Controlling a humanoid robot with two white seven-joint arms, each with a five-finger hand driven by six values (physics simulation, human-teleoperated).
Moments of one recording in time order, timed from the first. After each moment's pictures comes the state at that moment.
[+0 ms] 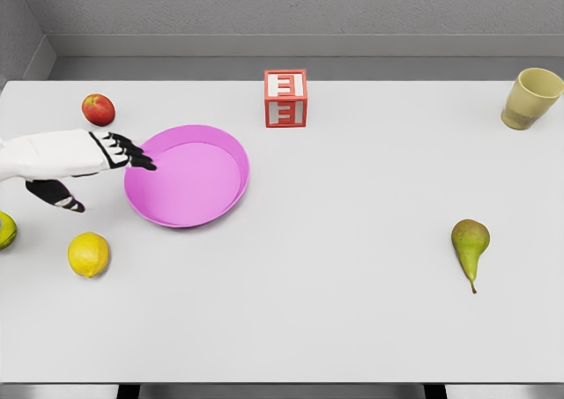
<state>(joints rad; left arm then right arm) -0.58 1.06 -0.59 -1.58 -0.18 -0.61 -0.61 0.03 0.00 -0.03 0.06 0.15 -0.28 -0.04</state>
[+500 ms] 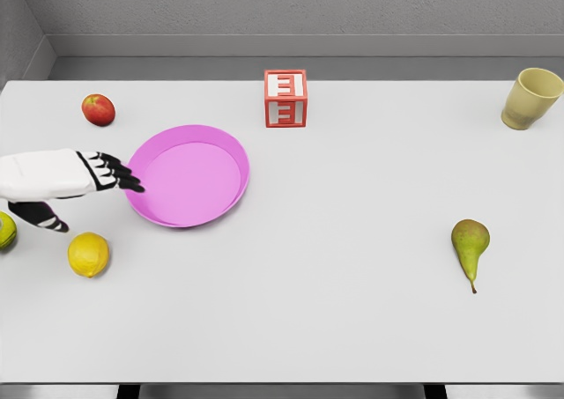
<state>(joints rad) -0.47 1.14 -0.52 -1.66 -0.17 -0.61 -0.61 0.05 0.00 -0.03 0.06 0.15 -0.27 -0.03</state>
